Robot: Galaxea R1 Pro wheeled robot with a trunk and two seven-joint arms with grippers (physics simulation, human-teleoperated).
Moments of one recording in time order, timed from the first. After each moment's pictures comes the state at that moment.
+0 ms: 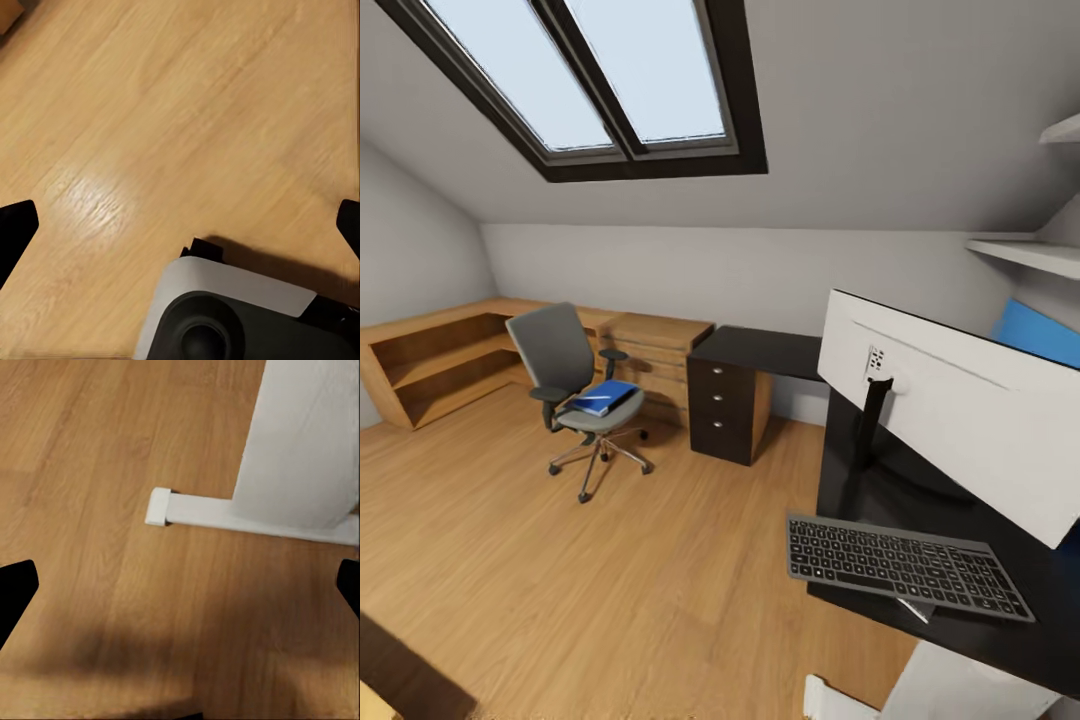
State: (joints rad) left arm -0.11 0.01 0.01 -0.02 0.27 -0.48 0.11; right arm -0.07 -0.04 -0.08 0.02 -0.23 -0.88 0.13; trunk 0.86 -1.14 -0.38
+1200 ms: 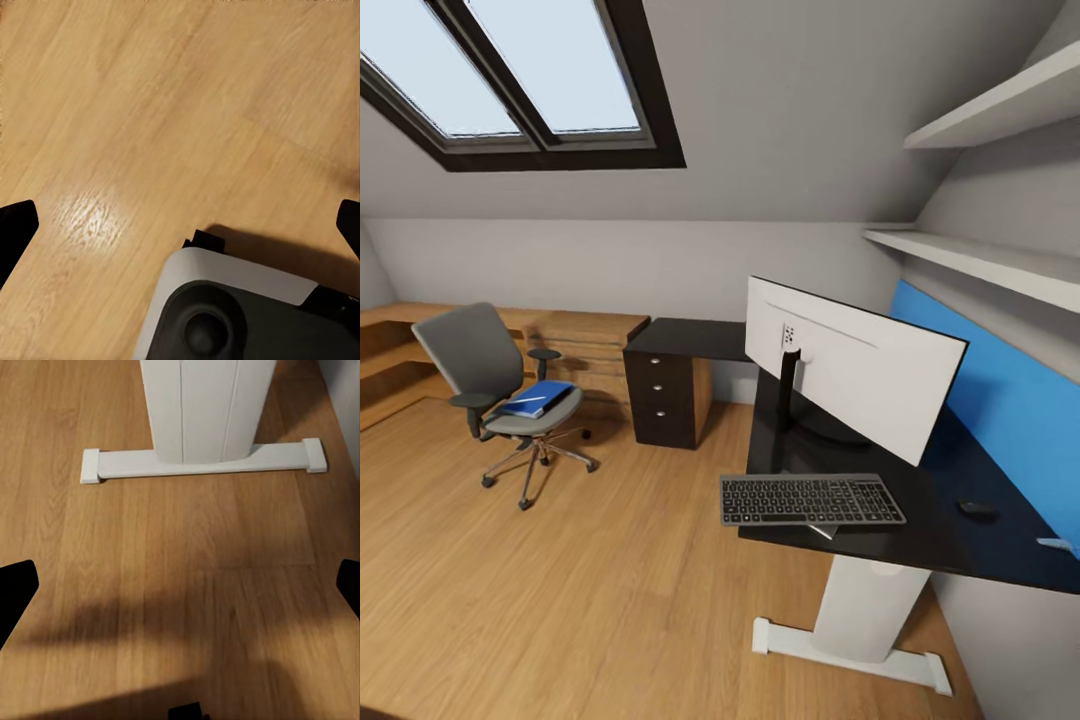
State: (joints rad) left arm -0.11 0.01 0.01 -0.02 0.28 -0.49 0.10; right arm -0.07 -0.04 -0.08 0.02 -0.23 -0.88 0.13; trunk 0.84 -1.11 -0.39
